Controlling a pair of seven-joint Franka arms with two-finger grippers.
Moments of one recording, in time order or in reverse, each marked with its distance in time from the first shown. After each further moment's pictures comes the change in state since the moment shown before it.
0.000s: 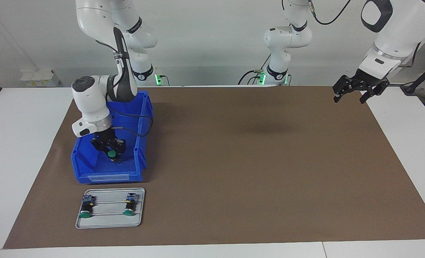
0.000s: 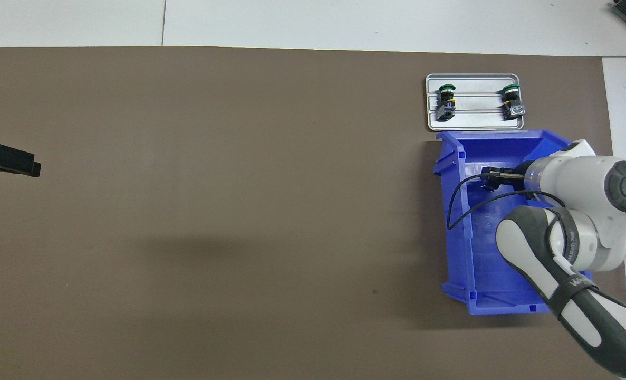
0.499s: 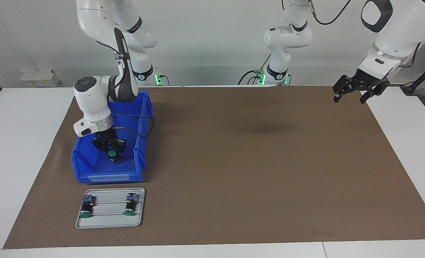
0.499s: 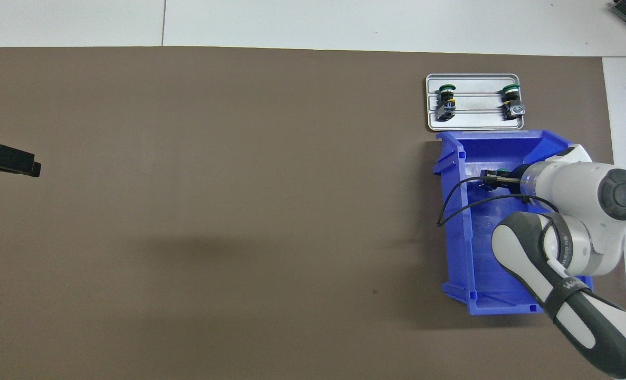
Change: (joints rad) left arm 0.000 0.000 0.000 0.000 0.000 0.000 0.000; right arm 0.003 0.006 0.000 -0.014 0.000 0.009 0.000
